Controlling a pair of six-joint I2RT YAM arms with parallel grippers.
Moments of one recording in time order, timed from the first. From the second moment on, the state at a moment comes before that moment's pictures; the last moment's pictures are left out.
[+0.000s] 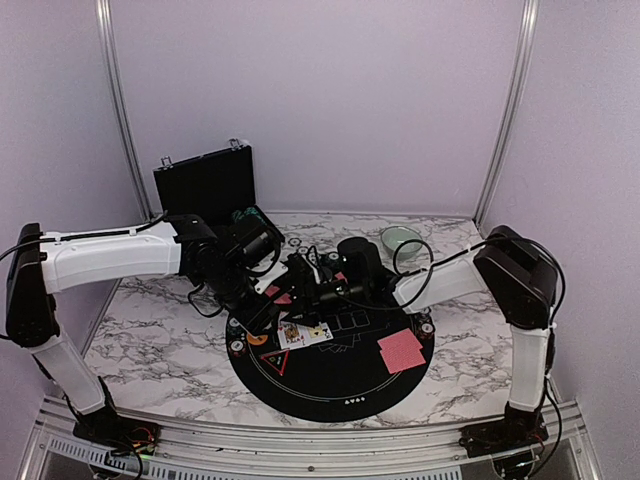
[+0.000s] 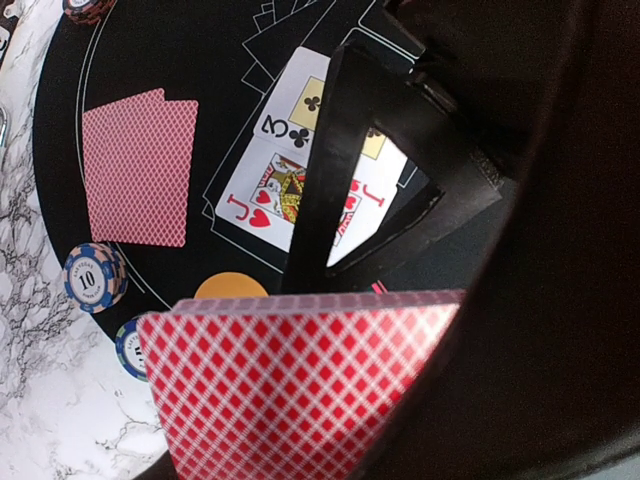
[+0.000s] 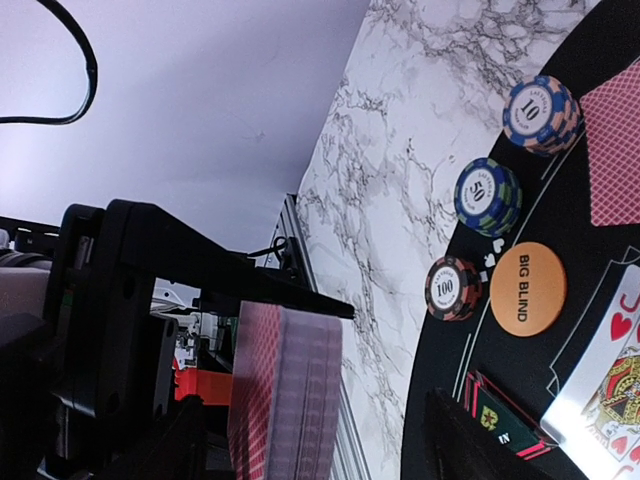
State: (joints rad) left arm -0.91 1.66 1.33 -0.89 0.04 -0.11; right arm 0.85 2.02 1.14 0.58 -0.83 1.03
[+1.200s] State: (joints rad) left arm -0.91 1.66 1.33 -0.91 0.02 -0.11; right arm 0.83 2.03 1.15 0.51 -0.80 0.97
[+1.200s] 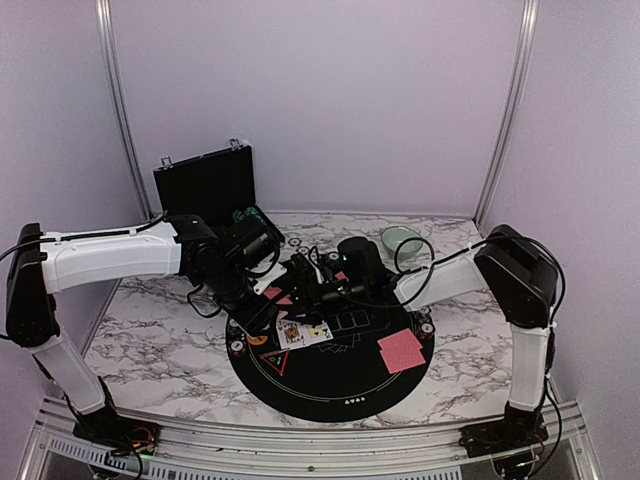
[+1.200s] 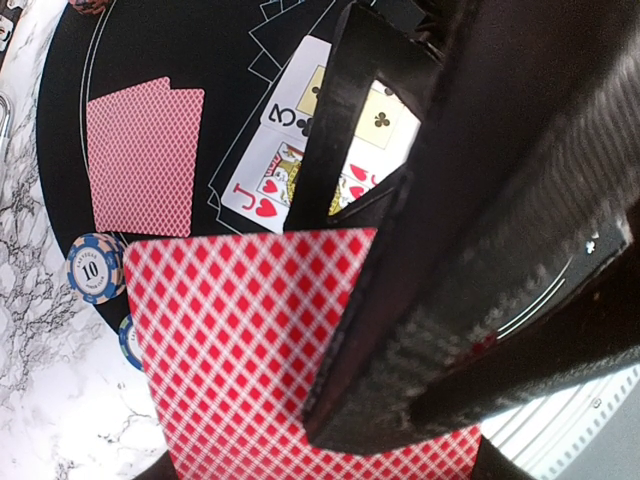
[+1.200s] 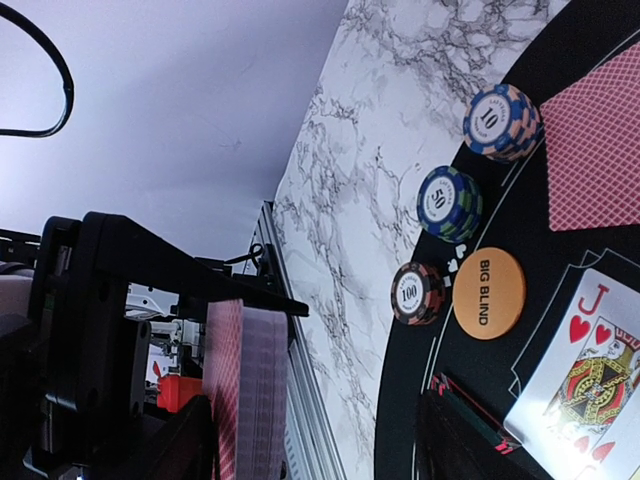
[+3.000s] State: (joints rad) left arm -0.91 1.66 1.33 -0.91 0.02 -0.12; right arm 0.84 1.99 1.17 0.45 -0.79 0.95
